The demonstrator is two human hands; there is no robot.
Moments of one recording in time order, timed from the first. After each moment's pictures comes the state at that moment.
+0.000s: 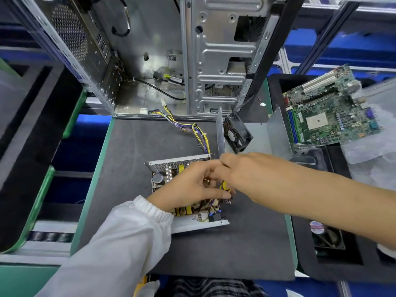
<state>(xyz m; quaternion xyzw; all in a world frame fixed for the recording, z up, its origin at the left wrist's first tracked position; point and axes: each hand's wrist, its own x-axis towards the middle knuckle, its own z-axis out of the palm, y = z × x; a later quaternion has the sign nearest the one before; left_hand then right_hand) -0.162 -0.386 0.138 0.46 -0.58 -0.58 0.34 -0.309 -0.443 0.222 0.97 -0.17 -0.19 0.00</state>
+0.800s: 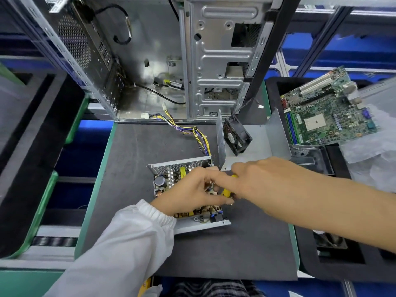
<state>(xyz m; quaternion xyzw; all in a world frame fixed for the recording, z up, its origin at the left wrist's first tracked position) -0.166 -0.378 0.138 0.46 -0.61 -0.54 0.35 -0.322 -0.428 0.233 0.96 -0.21 -0.19 0.03</state>
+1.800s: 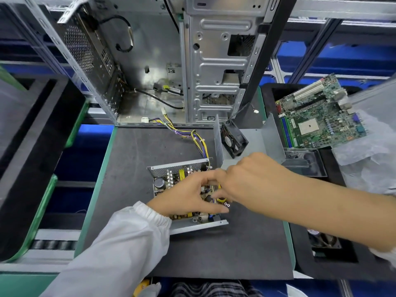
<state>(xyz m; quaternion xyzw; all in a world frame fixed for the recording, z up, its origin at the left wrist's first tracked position) -0.159 -0.375 0.135 0.42 -0.64 -0.55 0.35 -0.312 -0.425 0.229 0.98 -0.15 -0.14 0.07</state>
